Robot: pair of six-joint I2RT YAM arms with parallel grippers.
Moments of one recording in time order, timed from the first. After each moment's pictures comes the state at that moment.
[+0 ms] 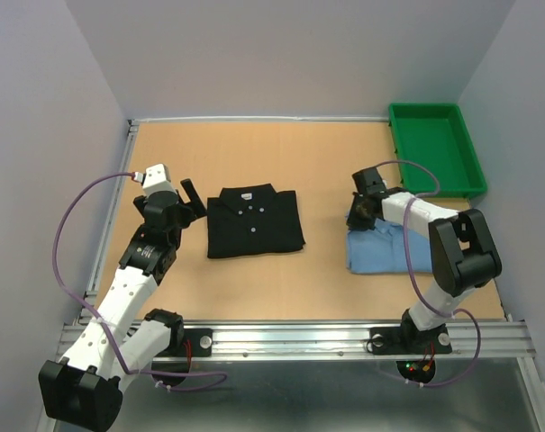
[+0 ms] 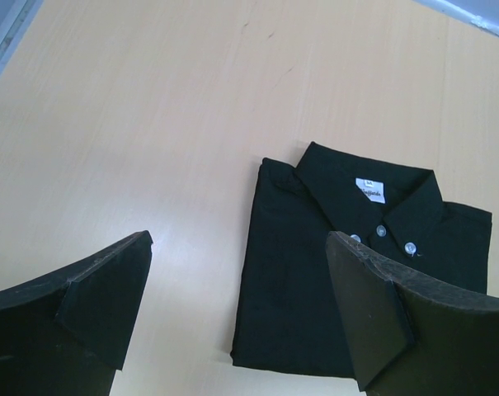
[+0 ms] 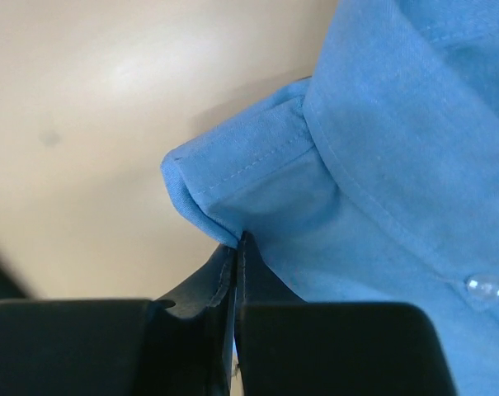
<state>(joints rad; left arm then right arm) -0.29 0.82 0.68 -0.27 -0.39 -0.41 0.25 1.65 0.95 -0.42 0.09 0.58</state>
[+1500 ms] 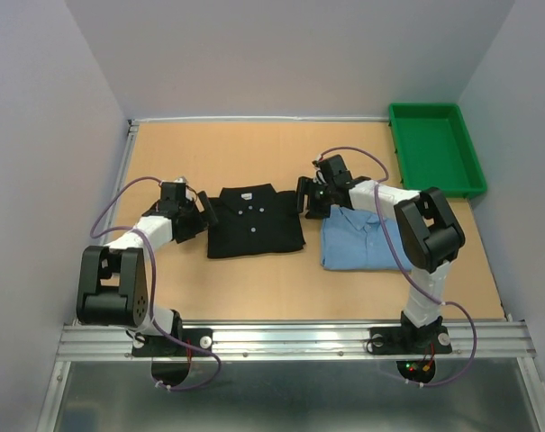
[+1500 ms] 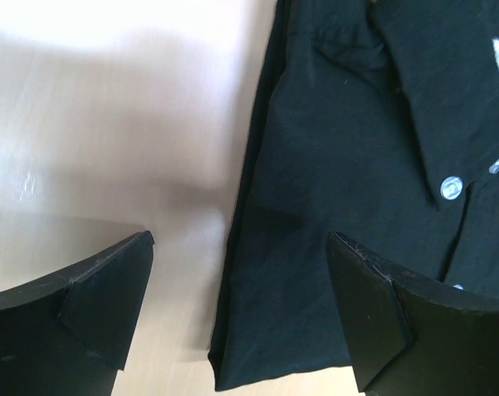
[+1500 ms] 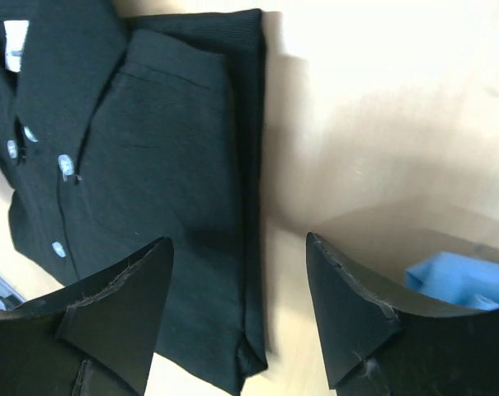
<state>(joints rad) -0.08 1.43 0.70 -0.23 0.11 -0.51 0.46 1.93 1.22 -0.21 -0.34 0.58</state>
